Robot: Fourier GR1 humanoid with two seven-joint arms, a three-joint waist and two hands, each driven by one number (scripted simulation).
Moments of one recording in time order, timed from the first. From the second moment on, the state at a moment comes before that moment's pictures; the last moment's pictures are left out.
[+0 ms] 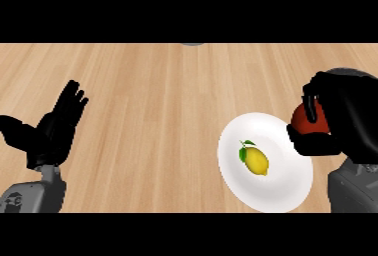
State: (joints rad) left arm -0.16 0.19 0.08 -1.57 0.13 0.09 0.22; right arm -0.43 -0.08 -0.02 -2.01 1.40 0.64 0.25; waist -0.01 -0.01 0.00
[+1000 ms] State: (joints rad) left arm -0.17 0.18 0.07 -1.60 0.12 0.08 0.25; right arm -0.53 -0.42 -0.57 -1.50 1.11 0.31 -0.02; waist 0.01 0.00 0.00
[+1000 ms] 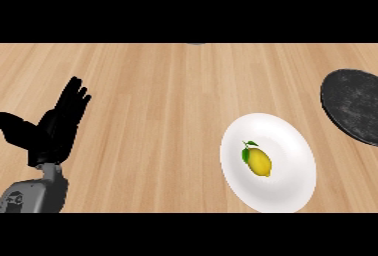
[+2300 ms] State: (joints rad) left arm -0.20 0.17 0.07 -1.58 0.12 0.05 0.23; right arm -0.73 -0.66 -0.67 -0.31 1.06 -0.12 -0.37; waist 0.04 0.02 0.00
